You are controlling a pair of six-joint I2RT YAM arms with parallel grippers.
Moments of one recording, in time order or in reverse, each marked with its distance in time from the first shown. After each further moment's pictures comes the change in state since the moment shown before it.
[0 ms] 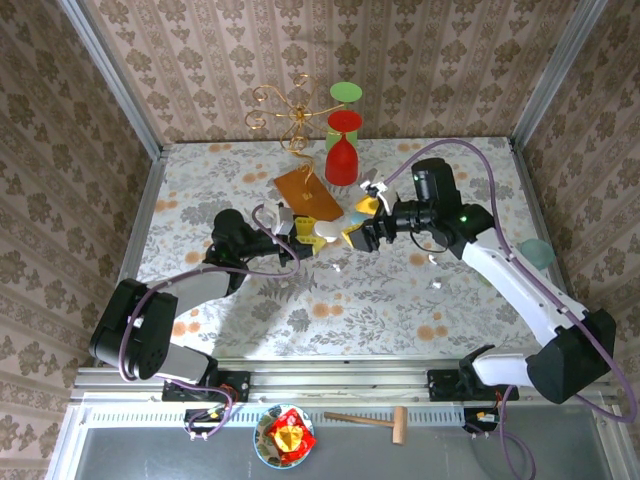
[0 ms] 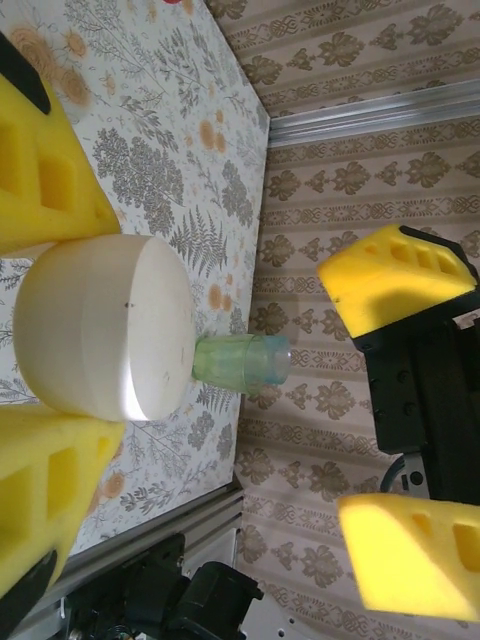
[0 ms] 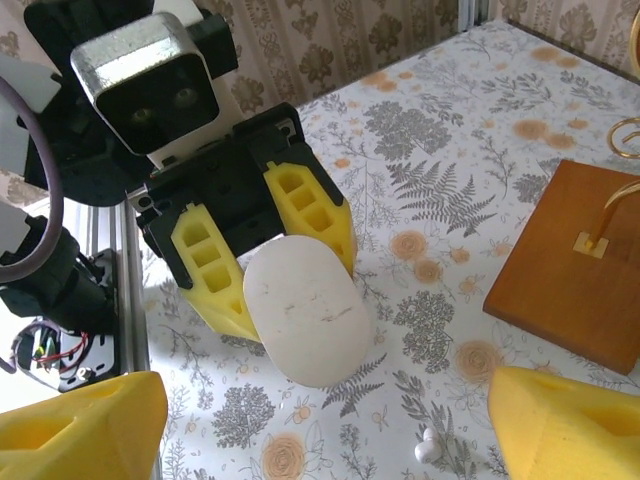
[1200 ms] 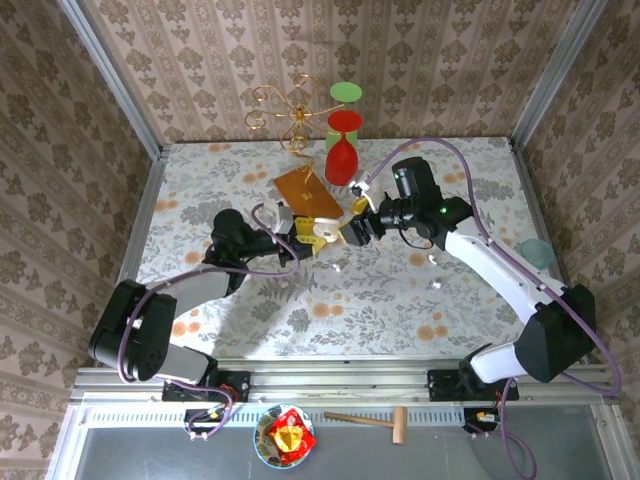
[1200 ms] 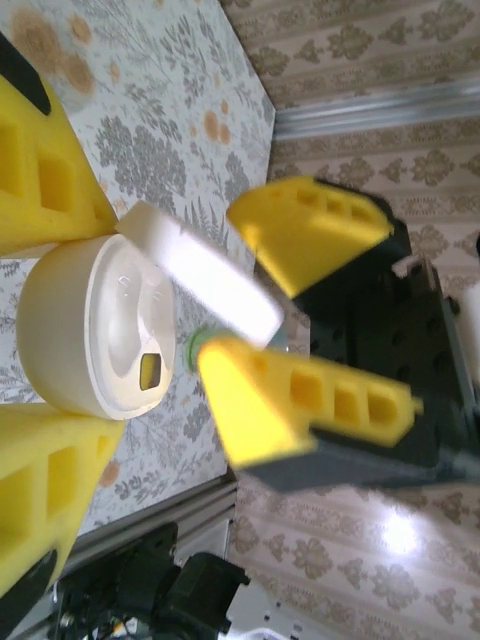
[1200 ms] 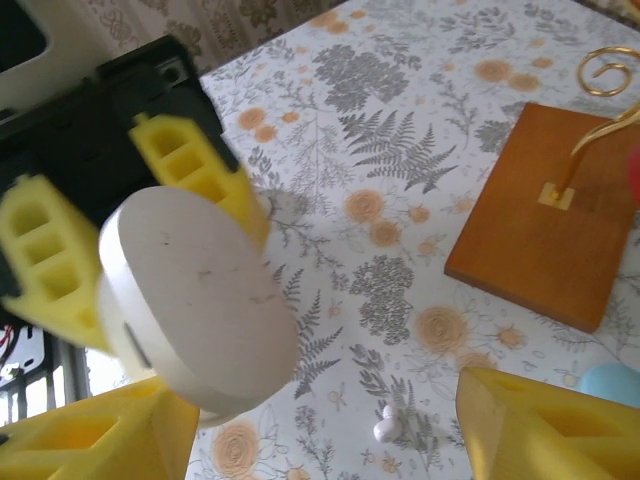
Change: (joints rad) left arm -0.006 -0.008 0.001 -0.010 0.013 -0.037; right arm 0.008 0.120 0.048 -0.014 0.118 -0.004
